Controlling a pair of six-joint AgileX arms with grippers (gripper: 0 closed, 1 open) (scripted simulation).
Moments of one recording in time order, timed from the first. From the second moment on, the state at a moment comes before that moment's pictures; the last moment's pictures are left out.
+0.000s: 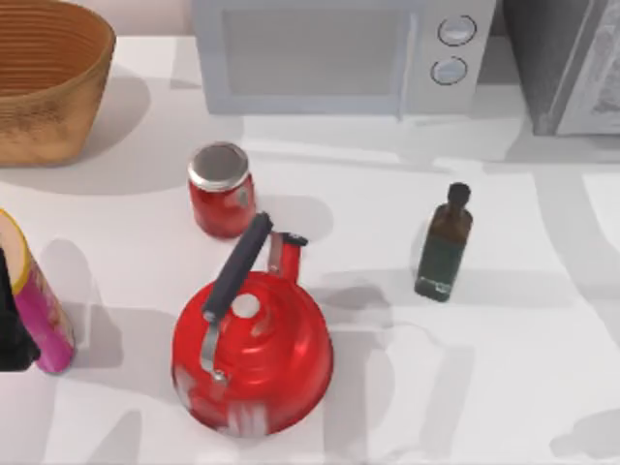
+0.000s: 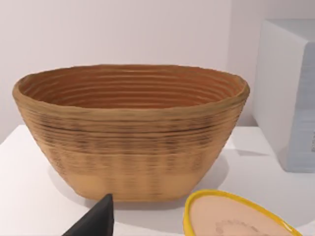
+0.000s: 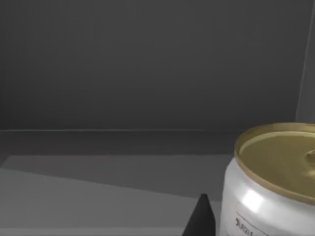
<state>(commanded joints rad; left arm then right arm) 0.00 0.00 0.00 0.00 0.00 0.00 0.31 1.16 1.83 -0.67 0.33 0.02</state>
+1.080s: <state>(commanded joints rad) 0.00 0.00 0.00 0.00 0.00 0.00 0.11 0.37 0.56 -0.21 0.09 0.01</state>
